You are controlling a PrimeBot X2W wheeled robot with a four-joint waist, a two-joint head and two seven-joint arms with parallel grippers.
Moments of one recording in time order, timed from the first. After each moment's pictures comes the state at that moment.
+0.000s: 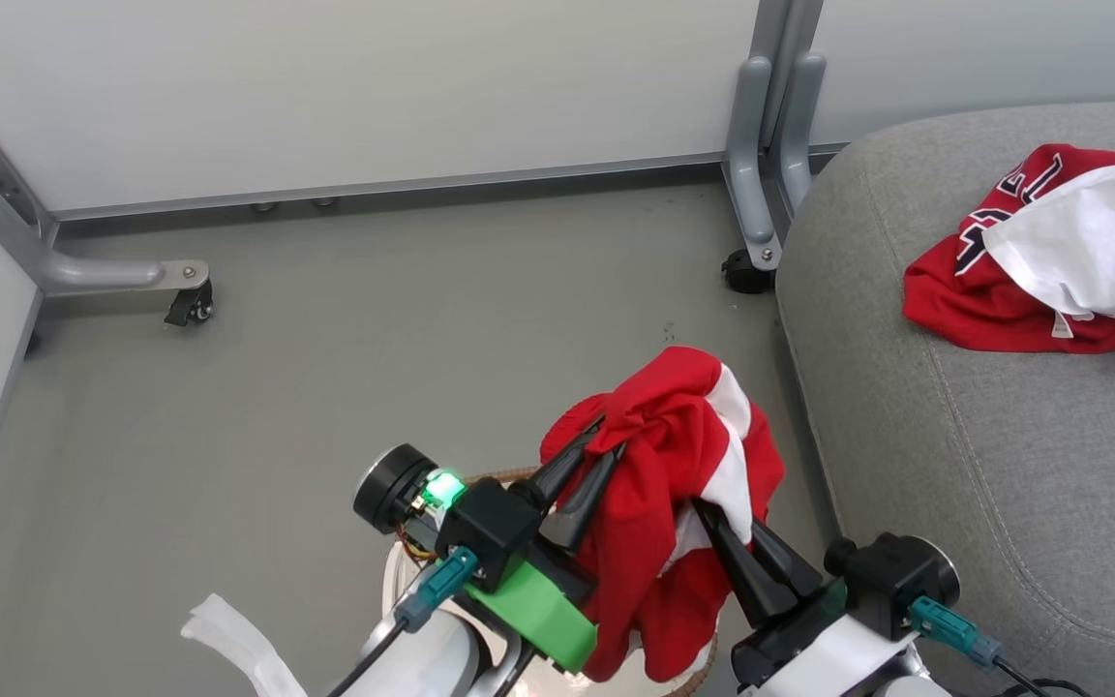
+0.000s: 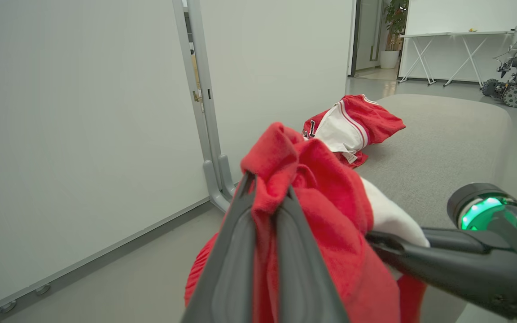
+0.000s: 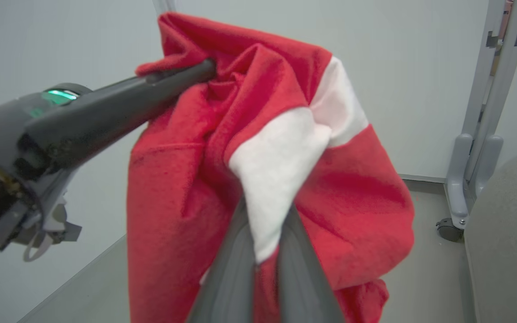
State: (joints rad) left arm -0.31 0.10 -0.68 0.17 -0.25 -0.10 -0.23; right arm -0.05 -0.19 0.49 0.07 0.33 0.13 -0.26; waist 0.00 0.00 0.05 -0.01
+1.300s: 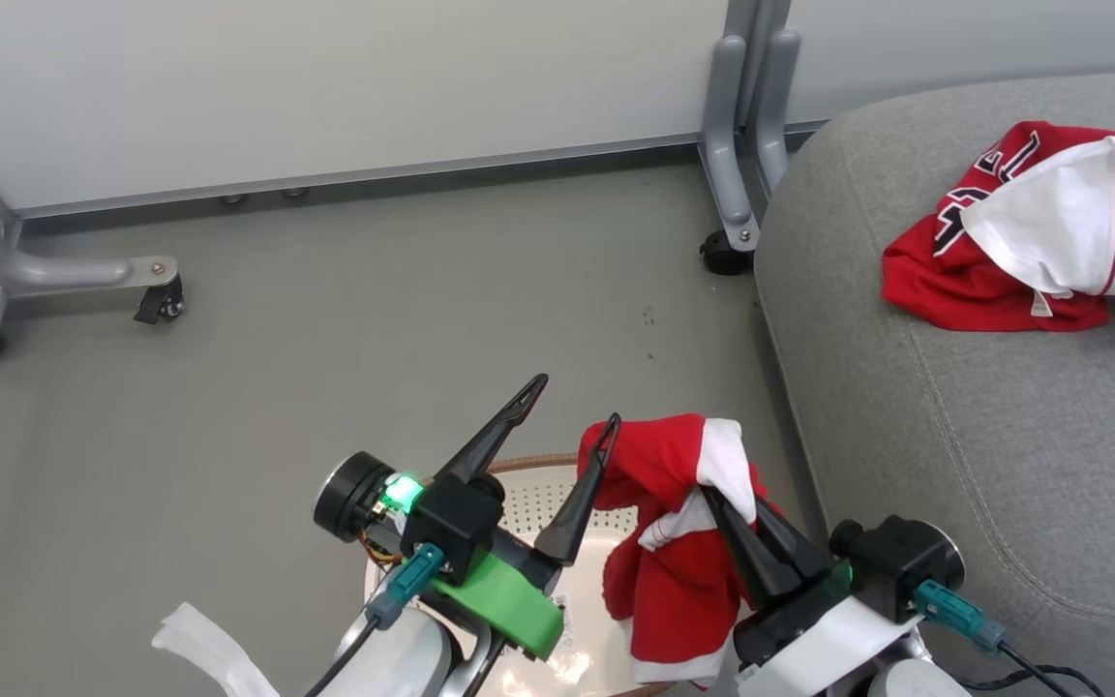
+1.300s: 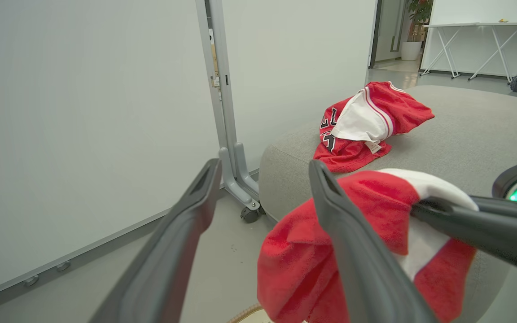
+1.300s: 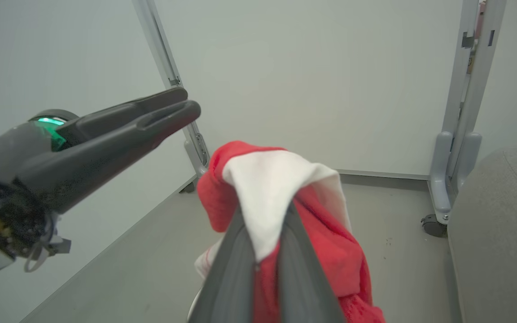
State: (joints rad) left arm -0.30 0.13 -0.66 0.20 -0.26 -0.03 -0.25; right arm -0.07 -0.18 0.47 0.07 0.32 0.13 -0.26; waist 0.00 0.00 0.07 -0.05
